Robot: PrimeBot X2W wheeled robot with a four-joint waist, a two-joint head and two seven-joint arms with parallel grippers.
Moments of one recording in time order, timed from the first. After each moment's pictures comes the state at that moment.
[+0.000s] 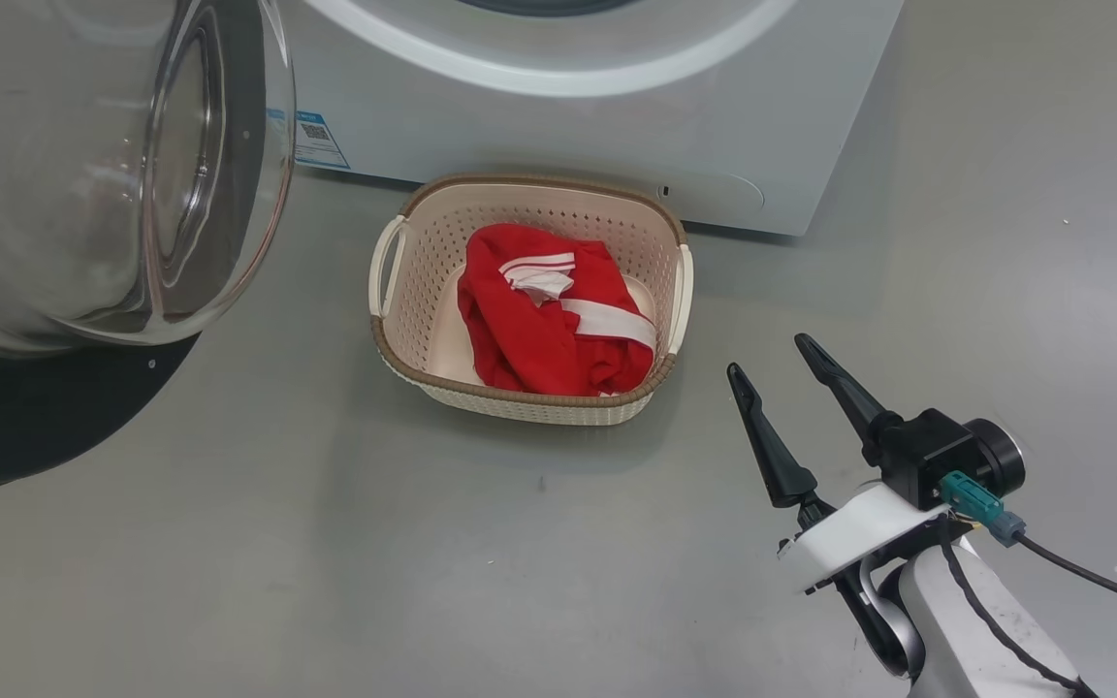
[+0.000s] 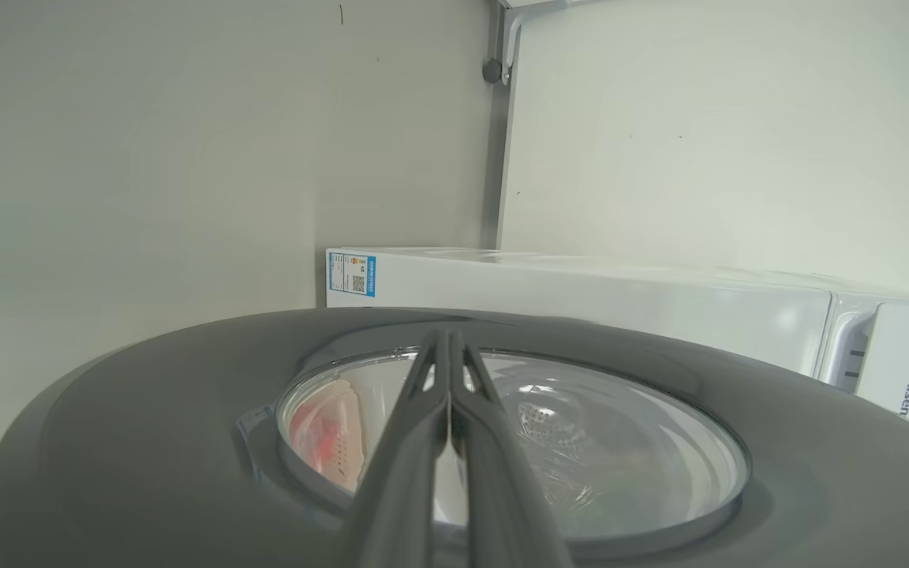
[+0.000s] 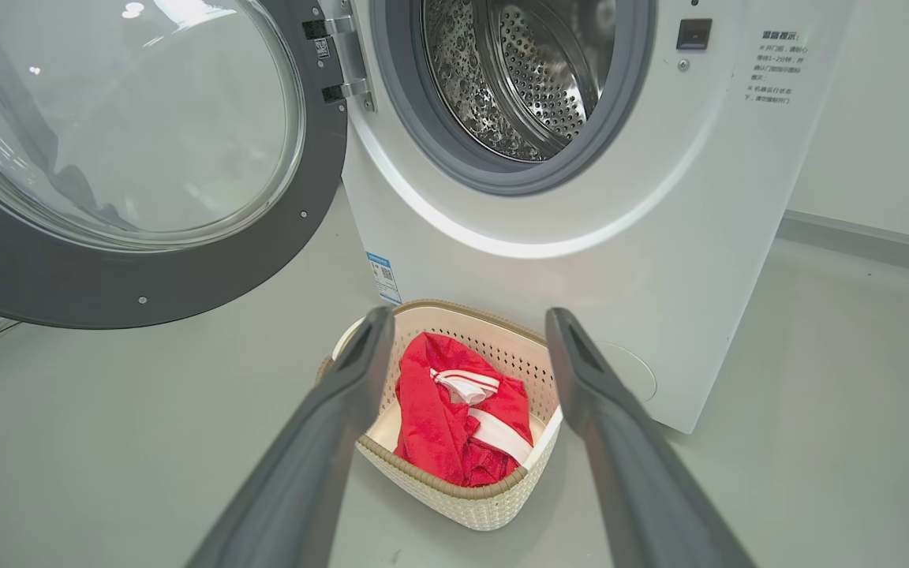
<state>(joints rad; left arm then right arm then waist) -0.88 0.44 0.71 0.99 -1.16 0.09 0.71 -0.23 -0.13 0.39 0.26 0.28 0.10 -0.25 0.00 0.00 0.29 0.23</state>
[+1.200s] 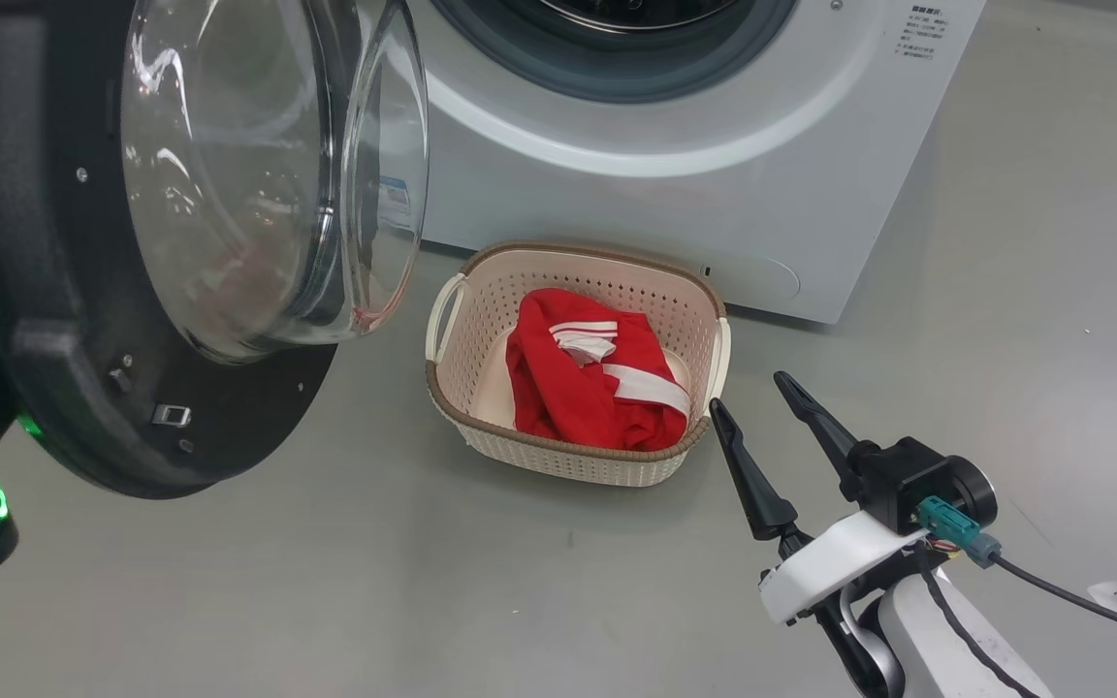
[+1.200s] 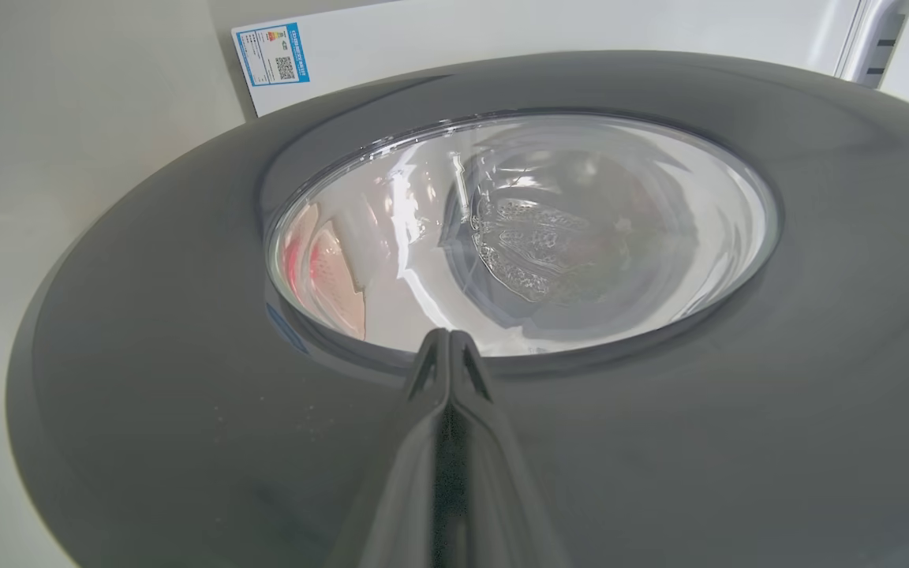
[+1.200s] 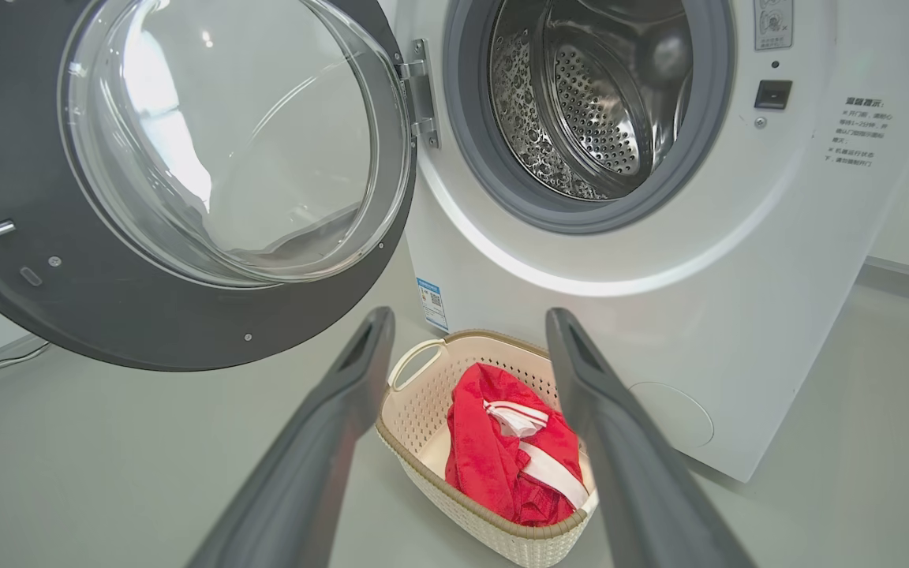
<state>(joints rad) -0.76 0.23 0.58 0.92 -1.20 -0.10 0.99 -0.19 -0.09 0.40 0.29 0.31 0.10 -0.25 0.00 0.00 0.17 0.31</state>
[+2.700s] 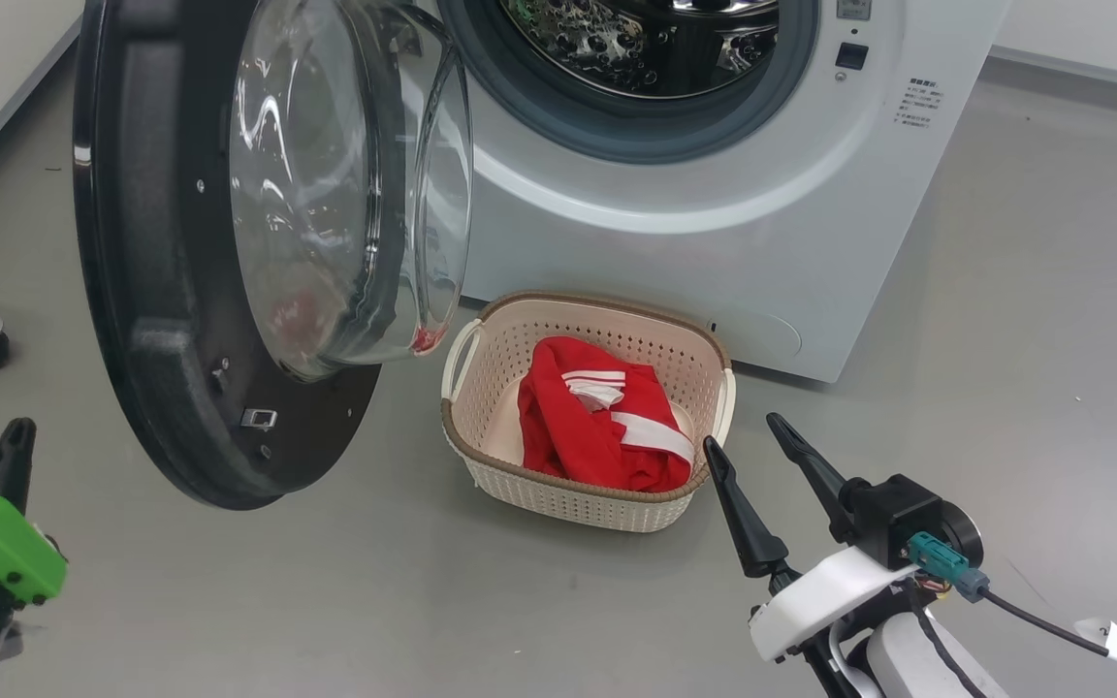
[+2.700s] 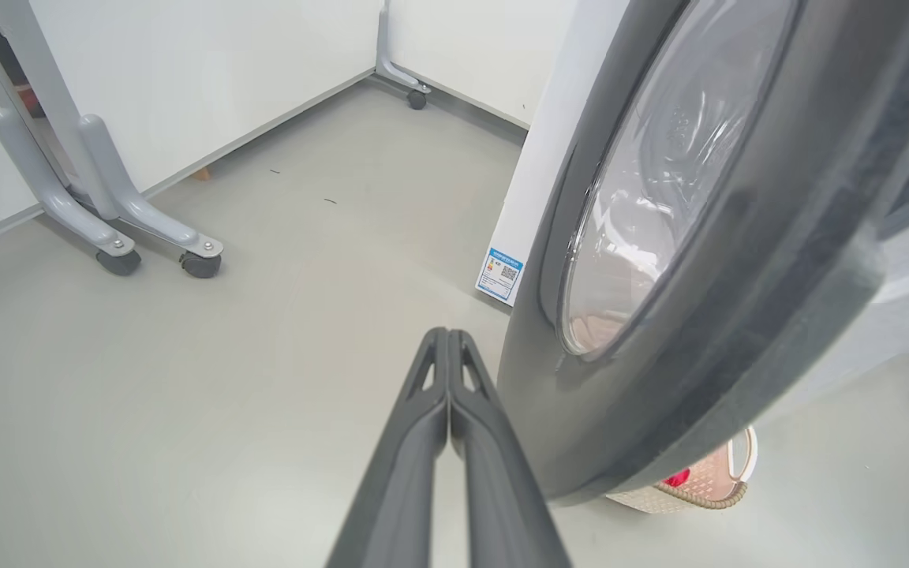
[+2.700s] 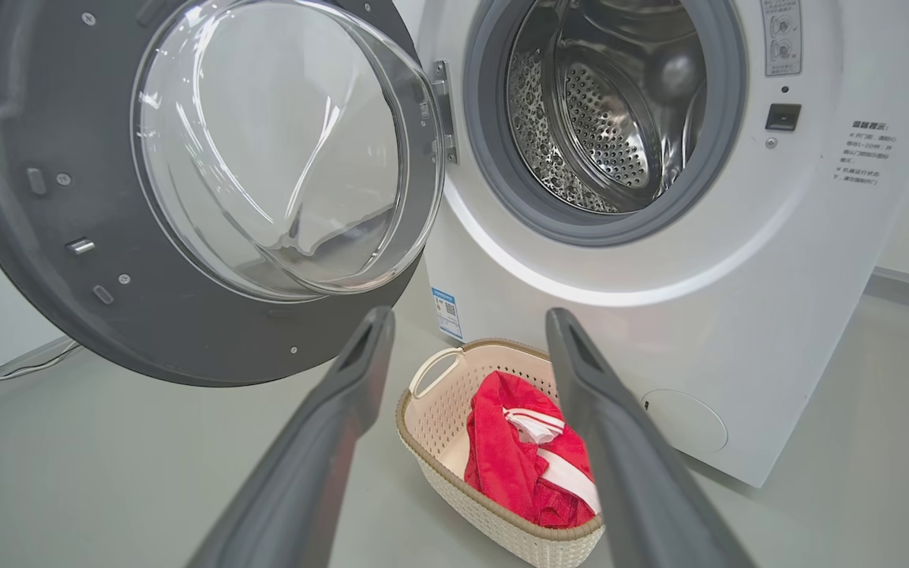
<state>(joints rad) -0.19 0.33 0.10 0.19 -0.70 -0.12 0.37 -0.13 -0.07 0.40 0.29 0.33 0.10 -0.25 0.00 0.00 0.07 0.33</state>
